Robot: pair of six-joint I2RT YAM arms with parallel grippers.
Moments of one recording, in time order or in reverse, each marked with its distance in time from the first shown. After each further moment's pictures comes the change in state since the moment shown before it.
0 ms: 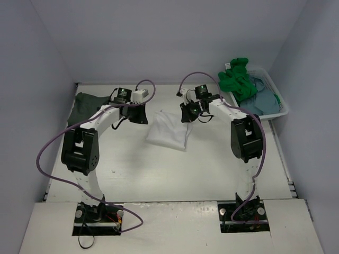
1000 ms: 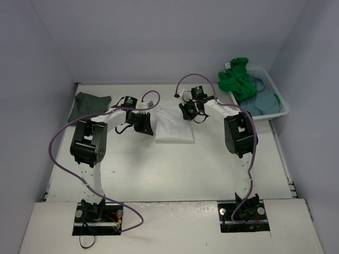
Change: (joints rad) left arm -0.018 0.151 -0.033 -0.004 0.144 -0.042; right arm 0.004 0.130 0.066 0.096 0.194 -0.080
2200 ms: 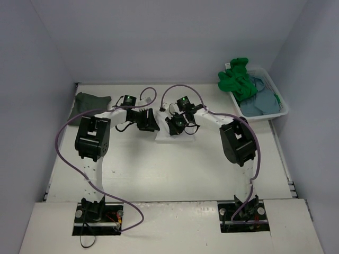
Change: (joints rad) left arm 0.032 0.117 0.058 0.142 0.140 -0.204; right arm 0.180 -0.132 -0.162 -0.040 -0.108 0.060
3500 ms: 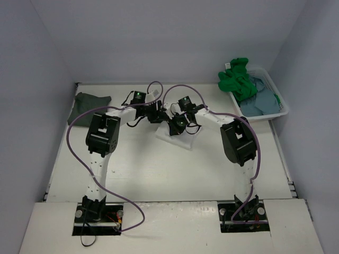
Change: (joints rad) left arm -0.071 0.155 0.168 0.203 -0.032 -0.233; right arm -0.013 0.000 -0.014 0.009 -0.060 -0.011
